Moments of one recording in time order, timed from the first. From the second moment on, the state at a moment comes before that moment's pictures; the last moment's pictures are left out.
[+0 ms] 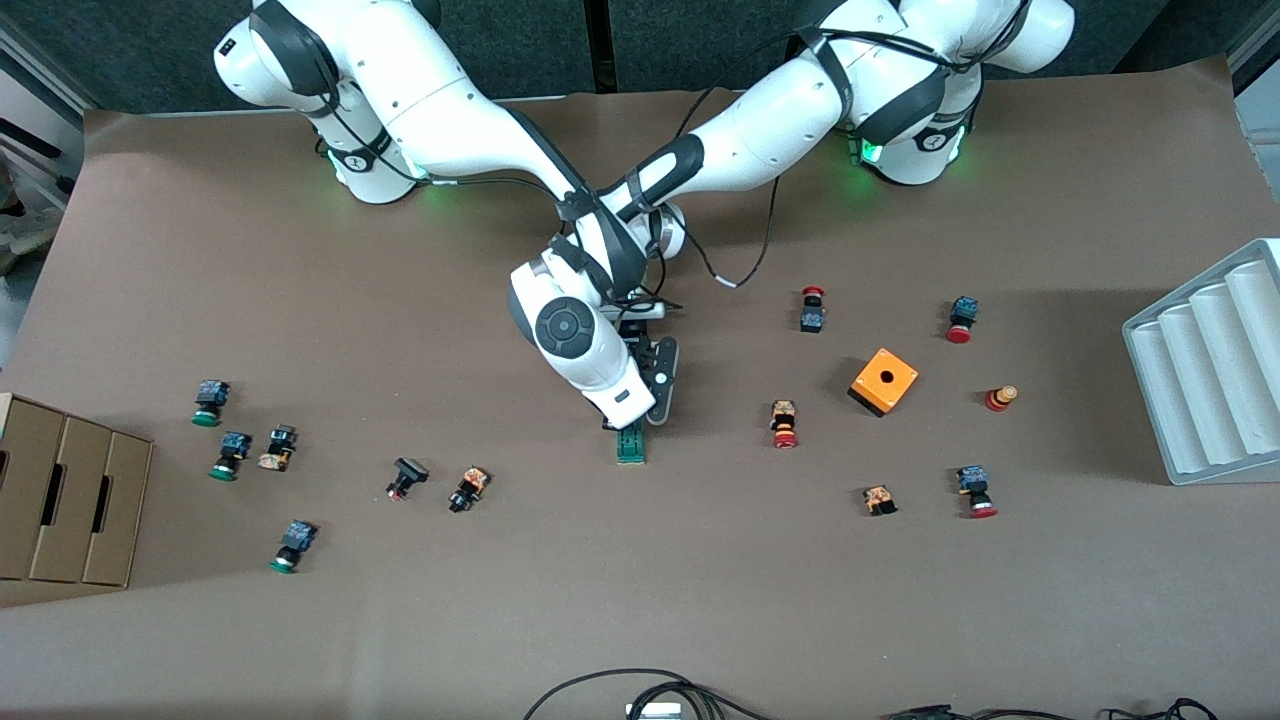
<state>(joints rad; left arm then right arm) -0.73 1.01 -0.44 -1.64 2.00 1.87 -2.56 0.84 0.73 -0.16 -1.55 0.37 2.30 -0.87</state>
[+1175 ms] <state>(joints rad) -0.73 1.01 -0.44 -1.64 2.00 1.87 -2.56 0.83 0.62 -0.17 -1.55 0.37 2.20 -0.82</state>
